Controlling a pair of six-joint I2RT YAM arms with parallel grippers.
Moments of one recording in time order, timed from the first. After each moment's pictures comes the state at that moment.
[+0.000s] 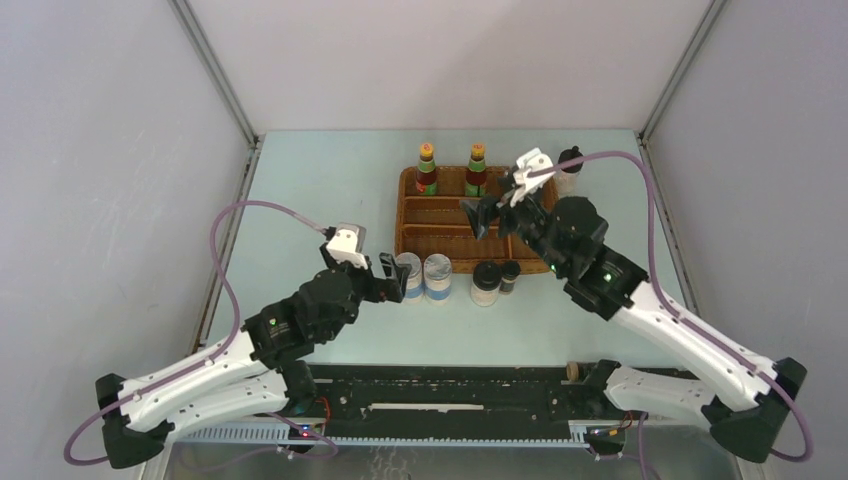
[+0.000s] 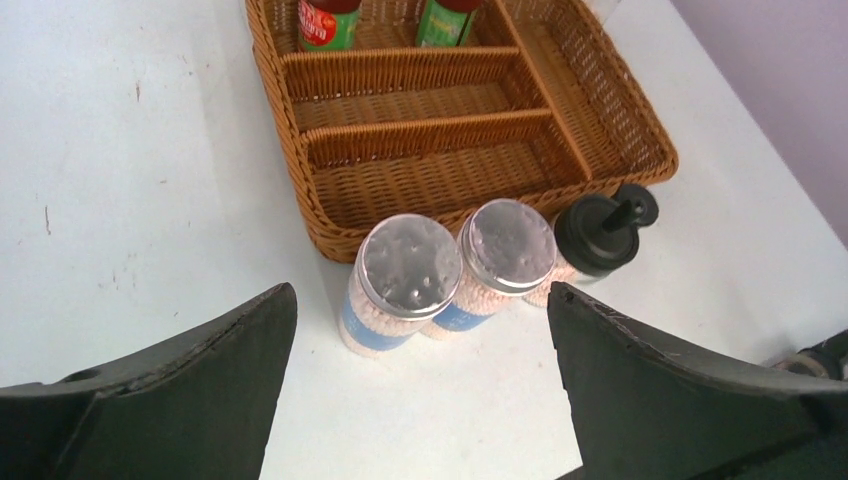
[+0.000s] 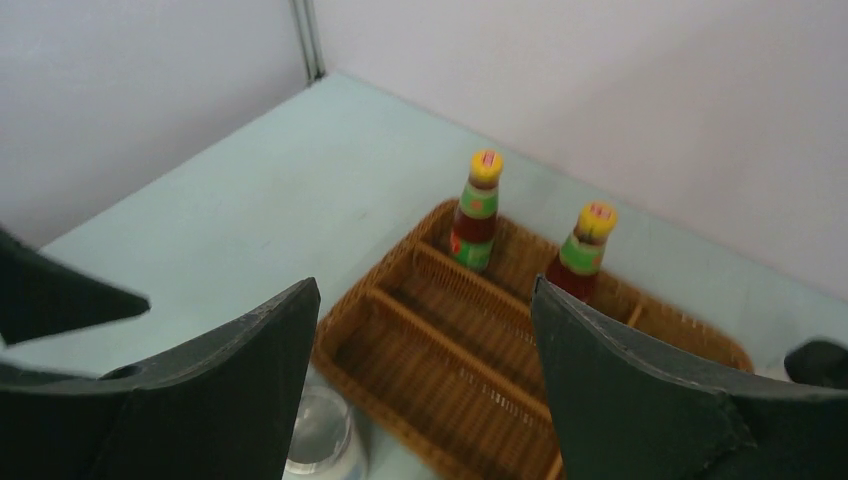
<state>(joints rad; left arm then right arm) -1.04 0.69 0.67 -0.26 -0.60 -0.46 0.79 1.06 1.07 0.02 0.17 -0.03</state>
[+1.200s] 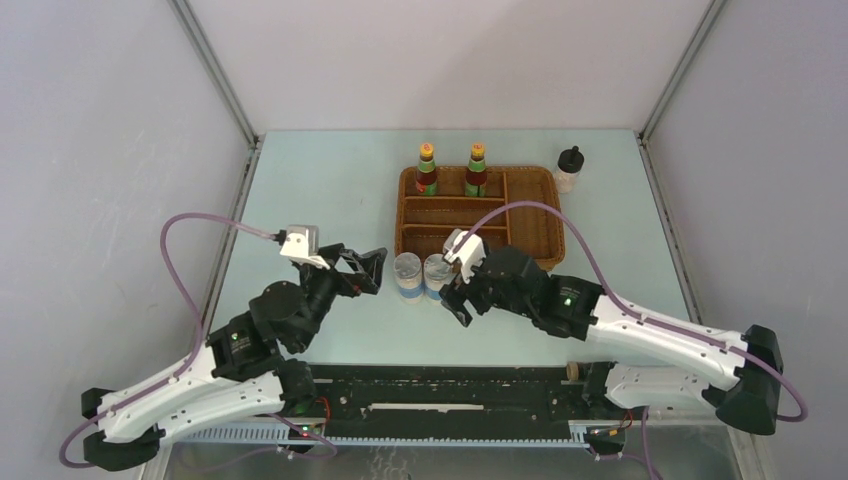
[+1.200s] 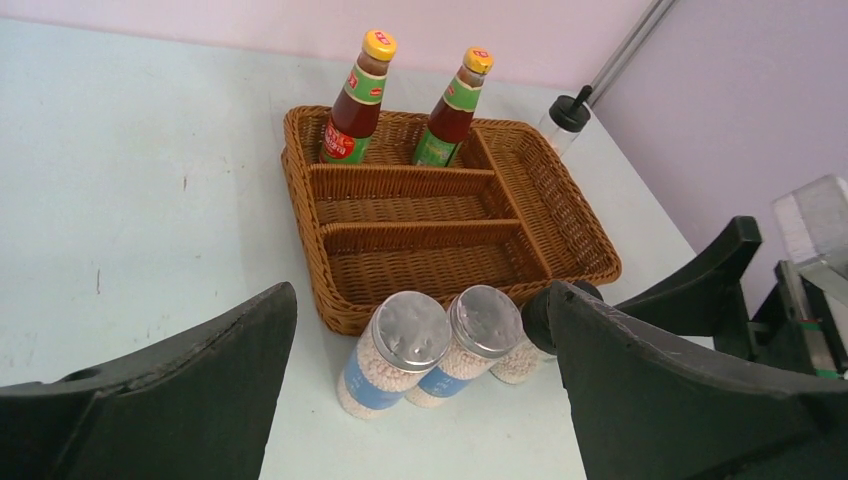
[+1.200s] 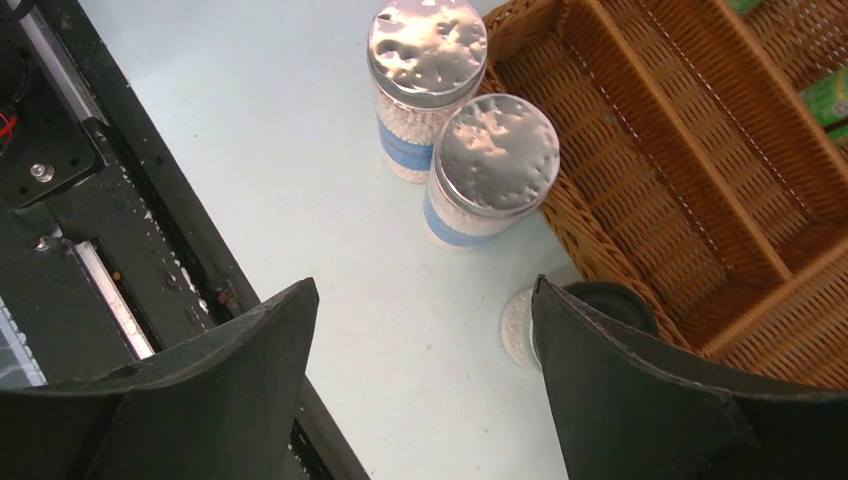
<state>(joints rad) -1.11 0.52 0.72 -0.26 -0.76 -0.41 1.08 1.07 0.90 -0.37 0.14 0.01</state>
